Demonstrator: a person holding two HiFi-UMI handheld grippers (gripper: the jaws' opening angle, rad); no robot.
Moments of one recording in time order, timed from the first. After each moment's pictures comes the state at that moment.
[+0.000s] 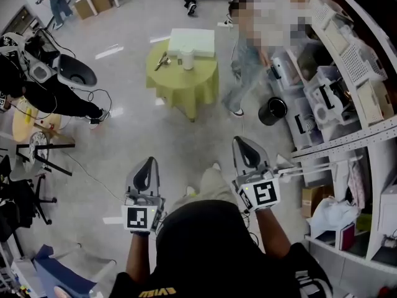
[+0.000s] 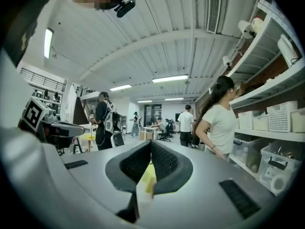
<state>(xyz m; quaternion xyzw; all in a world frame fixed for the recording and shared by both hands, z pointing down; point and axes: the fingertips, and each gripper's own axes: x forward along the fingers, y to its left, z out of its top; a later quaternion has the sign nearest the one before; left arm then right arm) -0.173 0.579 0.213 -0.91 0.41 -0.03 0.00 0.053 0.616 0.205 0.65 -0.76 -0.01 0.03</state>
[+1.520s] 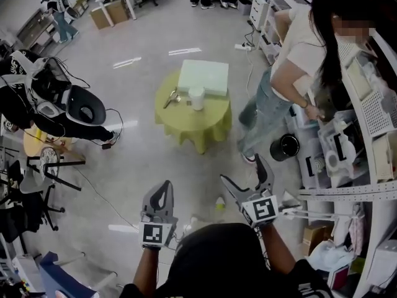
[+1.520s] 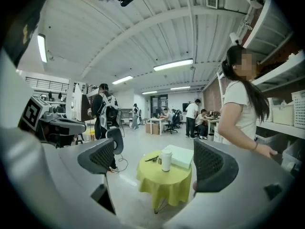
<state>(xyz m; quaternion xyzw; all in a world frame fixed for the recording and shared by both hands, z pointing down) -0.058 0.430 0.222 -0.90 0.43 -0.07 -0.01 0.151 0.436 0.227 0.60 -0.79 0.04 0.06</state>
